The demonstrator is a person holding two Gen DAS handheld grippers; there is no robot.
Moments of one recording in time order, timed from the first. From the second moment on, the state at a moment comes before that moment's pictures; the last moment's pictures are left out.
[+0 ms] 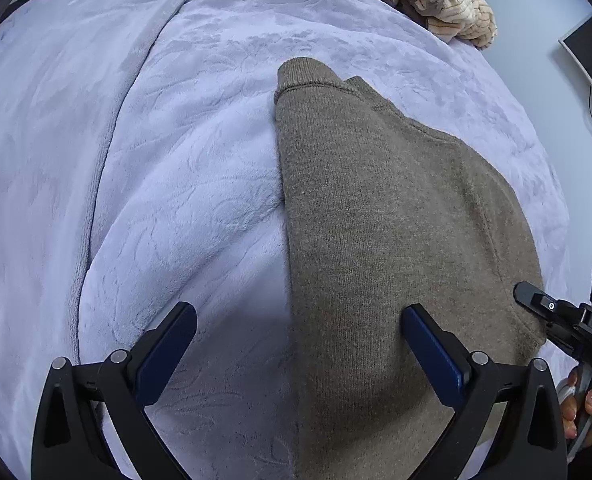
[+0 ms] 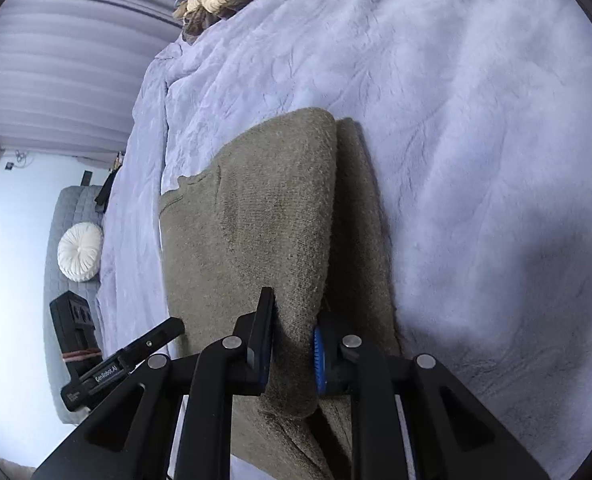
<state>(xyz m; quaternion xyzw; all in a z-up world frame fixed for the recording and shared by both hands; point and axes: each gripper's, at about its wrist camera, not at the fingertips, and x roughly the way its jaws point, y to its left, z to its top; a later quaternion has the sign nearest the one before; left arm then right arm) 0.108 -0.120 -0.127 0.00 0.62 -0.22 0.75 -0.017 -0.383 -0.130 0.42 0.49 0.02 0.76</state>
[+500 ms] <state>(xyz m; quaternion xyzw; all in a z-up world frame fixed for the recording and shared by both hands) 0.109 -0.137 -0.135 0.01 0.64 -0.21 0.74 -0.035 -0.398 -0.142 0.41 0.52 -0.01 0.75</state>
